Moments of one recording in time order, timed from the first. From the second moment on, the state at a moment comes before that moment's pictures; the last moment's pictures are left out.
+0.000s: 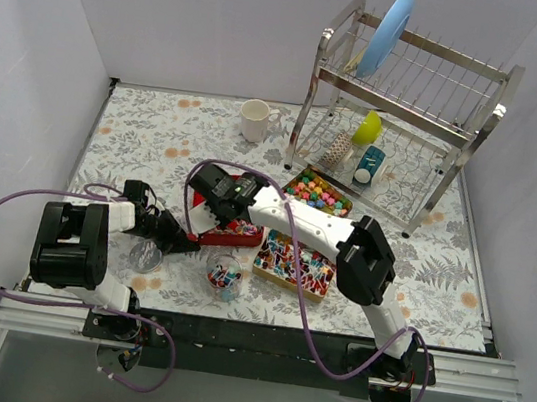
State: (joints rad) left arm 0.09 1.51 0.52 -0.31 0.73 -0.77; right arm 1.15 2.14 1.92 -0.89 0.34 -1.35
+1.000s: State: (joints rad) left arm 0.09 1.52 0.53 -0.31 0.73 -0.76; right arm 1.07 2.10 1.82 -0.83 0.40 -1.36
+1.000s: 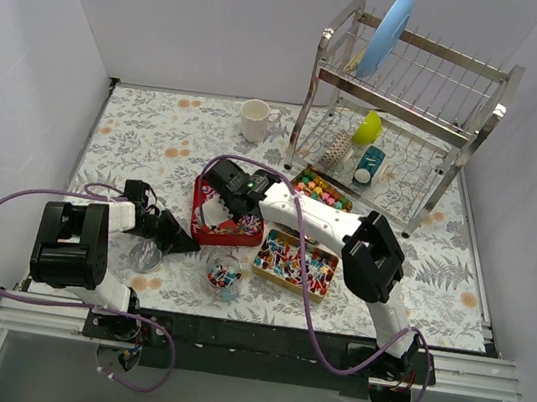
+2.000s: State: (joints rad) left arm 0.09 1.51 0.52 -0.28 0.73 -0.77; right arm 1.10 2.24 2.05 -1.06 0.35 -1.31
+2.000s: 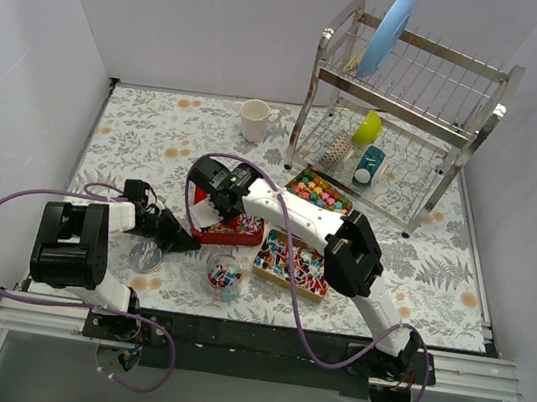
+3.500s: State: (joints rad) left arm 0.12 1.65 0.60 -0.26 0.81 -0.73; right arm 0.96 2.36 2.15 -1.03 -0.14 -1.01
